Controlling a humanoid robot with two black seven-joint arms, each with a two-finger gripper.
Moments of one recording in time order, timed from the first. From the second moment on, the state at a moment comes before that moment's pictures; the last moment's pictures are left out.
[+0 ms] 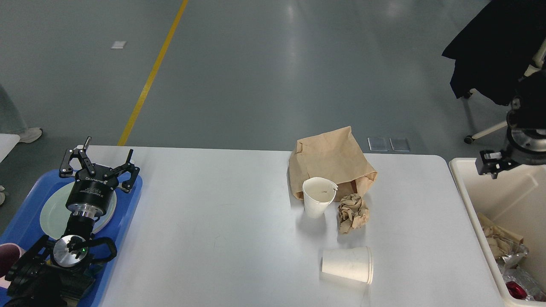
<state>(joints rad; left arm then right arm) -0.45 0.18 -1.40 -0.46 0.06 -0.72 -0.16 2.08 -0.34 -1.45 1.32 -0.33 0.62 -0.35</state>
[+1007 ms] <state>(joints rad) -0.45 0.18 -1.40 -0.46 0.06 -0.72 -0.16 2.33 -0.22 -1.27 1.52 -0.09 0.59 -0.15</state>
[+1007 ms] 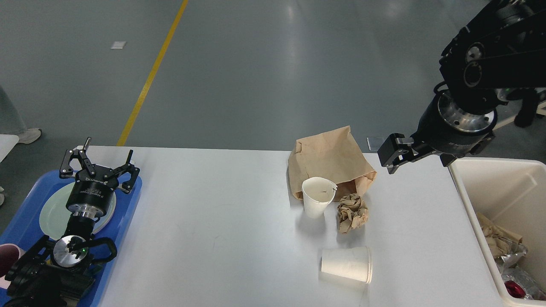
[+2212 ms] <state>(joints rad) -0.45 0.18 -1.40 -0.46 0.06 -0.72 -0.16 1.01 -0.10 -0.36 0.34 0.13 0.08 -0.15</state>
